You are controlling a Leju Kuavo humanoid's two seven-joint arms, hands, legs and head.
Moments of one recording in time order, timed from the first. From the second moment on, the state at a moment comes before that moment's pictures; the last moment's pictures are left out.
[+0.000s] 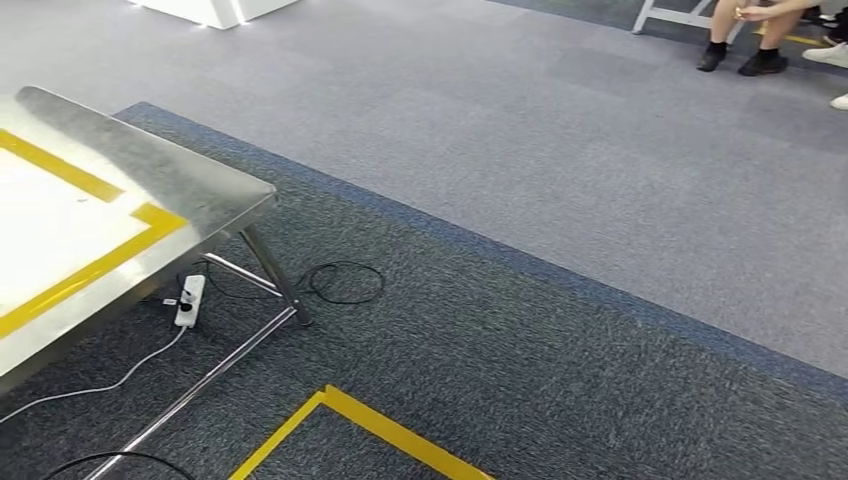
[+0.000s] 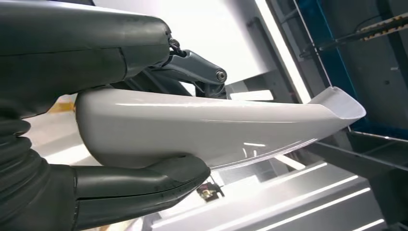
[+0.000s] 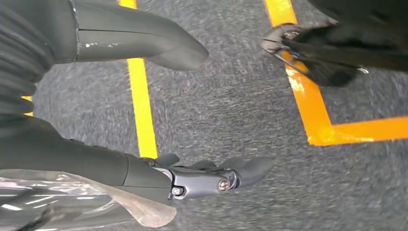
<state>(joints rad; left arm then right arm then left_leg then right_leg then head) 0.63 -0.34 0.15 -2.37 -0.54 0.70 -0.68 0.04 -0.23 0.48 -0.13 0.30 -0.02 -0.41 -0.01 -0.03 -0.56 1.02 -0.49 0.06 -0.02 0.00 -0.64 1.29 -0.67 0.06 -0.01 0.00</state>
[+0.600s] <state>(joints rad) 0.65 -0.34 0.06 -2.39 -0.59 0.70 -0.68 0.04 -0.23 0.48 -0.14 0.30 -0.03 -0.42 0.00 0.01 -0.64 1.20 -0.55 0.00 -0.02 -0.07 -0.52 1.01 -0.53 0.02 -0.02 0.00</state>
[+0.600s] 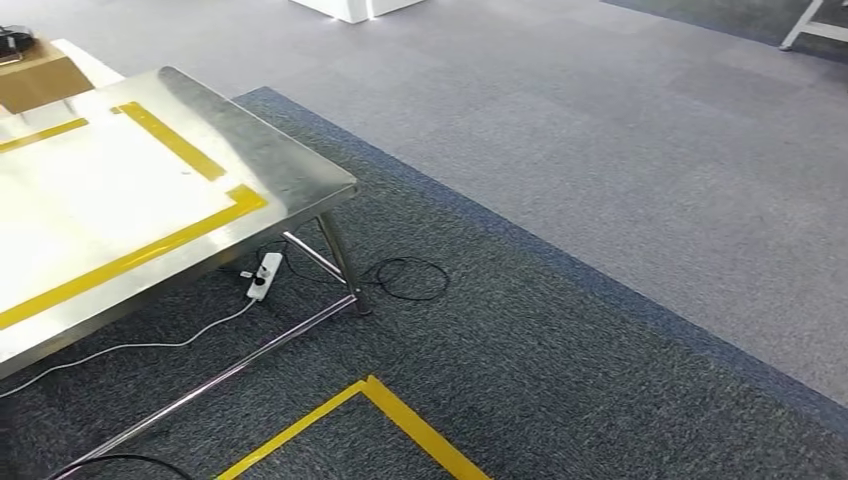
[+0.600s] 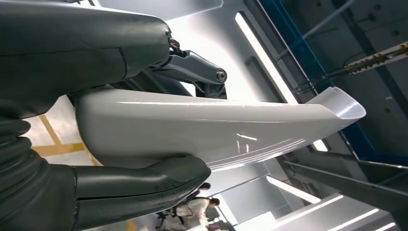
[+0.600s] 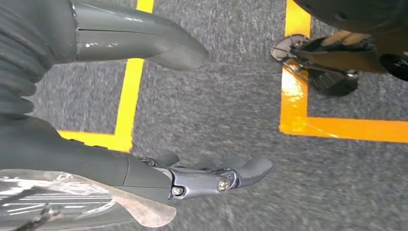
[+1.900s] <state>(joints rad) 0.66 -0.34 0.02 -2.41 -0.60 0.70 -0.68 0.03 -0.23 0.48 -0.14 0.31 -0.05 -0.42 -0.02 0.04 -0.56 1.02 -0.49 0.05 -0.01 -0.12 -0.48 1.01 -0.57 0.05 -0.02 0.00</state>
